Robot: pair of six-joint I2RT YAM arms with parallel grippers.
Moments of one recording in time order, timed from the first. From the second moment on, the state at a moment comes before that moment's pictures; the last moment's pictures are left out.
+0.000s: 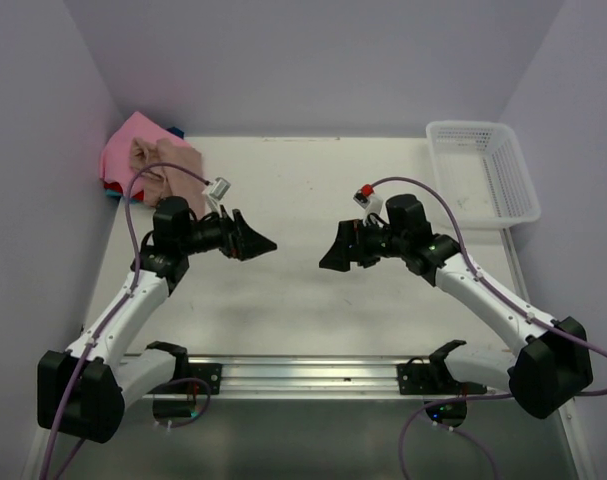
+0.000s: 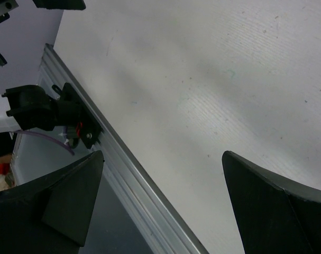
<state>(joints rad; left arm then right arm) -0.22 1.04 0.67 0.02 0.89 -0.52 0.51 1.18 0.86 -0.31 -0.55 0.45</state>
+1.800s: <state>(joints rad) 0.16 2.11 1.71 -0.53 -0.14 -0.27 0.51 1.30 0.81 -0.20 -0.58 0.43</state>
